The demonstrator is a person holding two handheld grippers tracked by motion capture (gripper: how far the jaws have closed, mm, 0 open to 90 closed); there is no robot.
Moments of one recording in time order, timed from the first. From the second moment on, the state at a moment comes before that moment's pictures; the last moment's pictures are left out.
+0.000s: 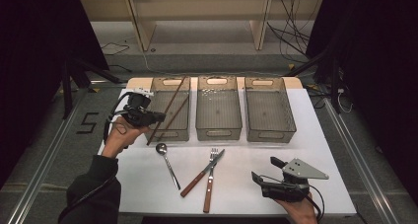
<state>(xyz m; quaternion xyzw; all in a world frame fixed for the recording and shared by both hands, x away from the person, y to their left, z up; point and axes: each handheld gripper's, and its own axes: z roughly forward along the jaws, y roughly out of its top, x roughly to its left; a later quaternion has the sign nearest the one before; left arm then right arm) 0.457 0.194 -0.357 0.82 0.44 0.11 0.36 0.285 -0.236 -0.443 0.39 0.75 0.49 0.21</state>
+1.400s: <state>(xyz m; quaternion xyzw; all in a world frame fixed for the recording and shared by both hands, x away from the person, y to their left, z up) 0.523 0.186 -0.387 0.76 0.52 0.14 0.36 0.285 -0.235 -0.442 0.39 0.75 0.50 0.20</state>
